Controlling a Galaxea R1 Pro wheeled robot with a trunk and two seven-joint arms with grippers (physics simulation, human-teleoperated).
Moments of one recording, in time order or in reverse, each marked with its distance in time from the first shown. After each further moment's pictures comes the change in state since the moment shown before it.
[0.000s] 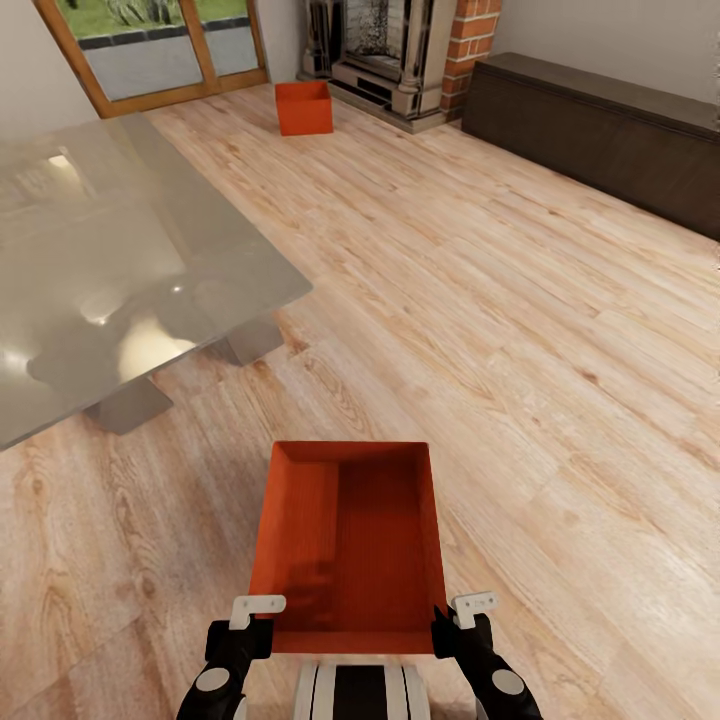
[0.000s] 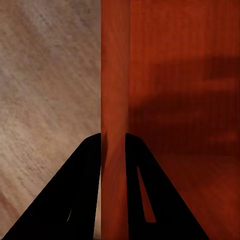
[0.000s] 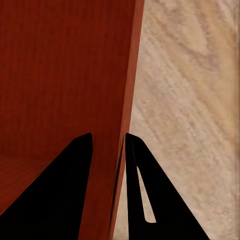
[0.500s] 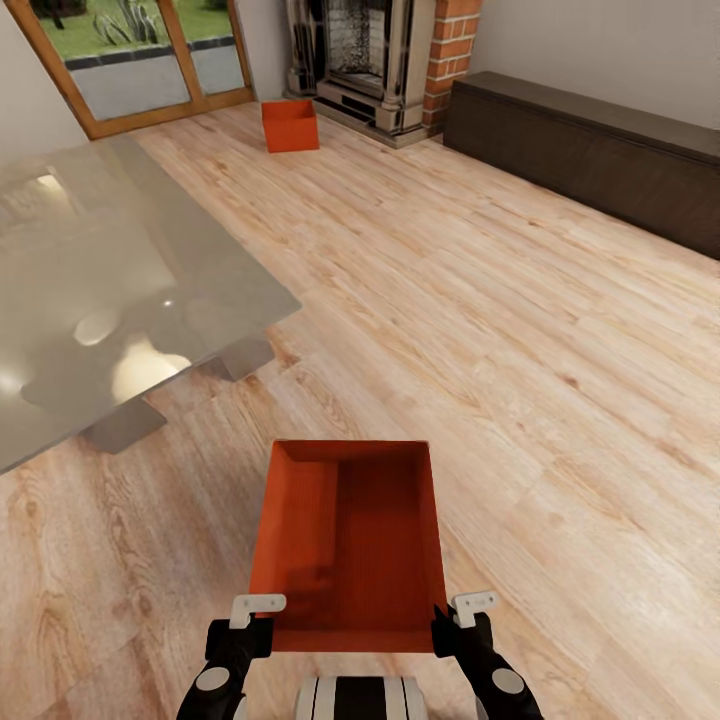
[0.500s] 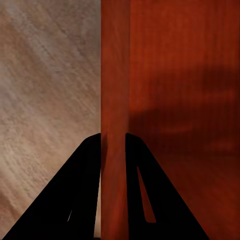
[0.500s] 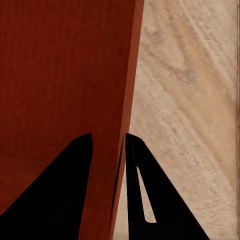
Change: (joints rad) left arm 0.000 -0.001 0.000 -0.005 -0.002 0.000 0.001; right arm 0.000 0.000 0.001 -0.005 0.000 0.001 -0.001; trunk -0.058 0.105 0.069
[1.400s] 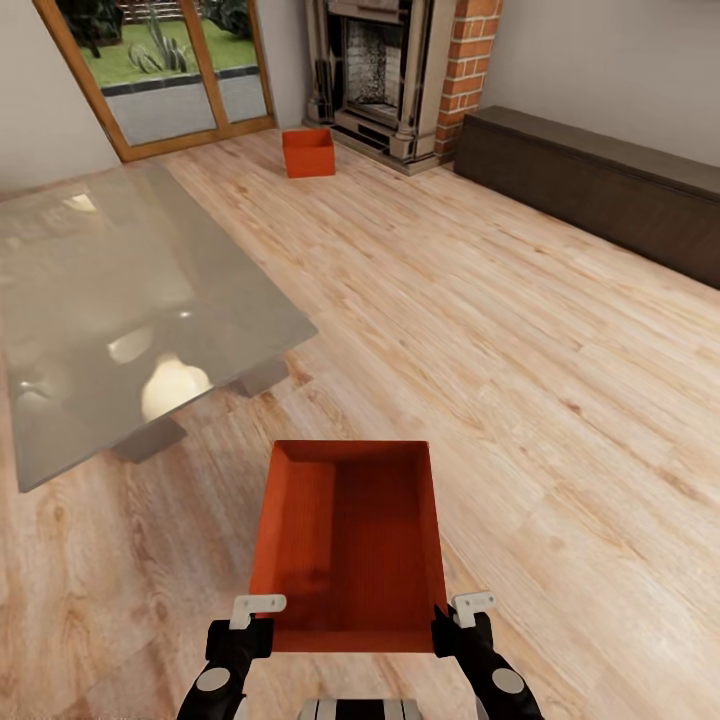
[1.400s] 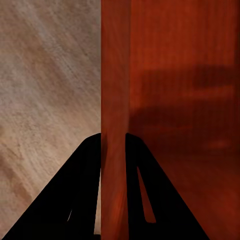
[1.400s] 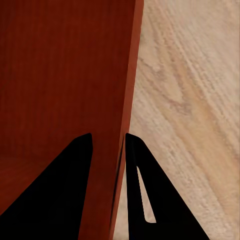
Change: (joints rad) left arm 0.000 0.000 -0.002 0.004 0.005 -0.003 0.005; right arm 0.000 0.000 0.001 0.001 0.001 0.000 -0.001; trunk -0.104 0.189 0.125
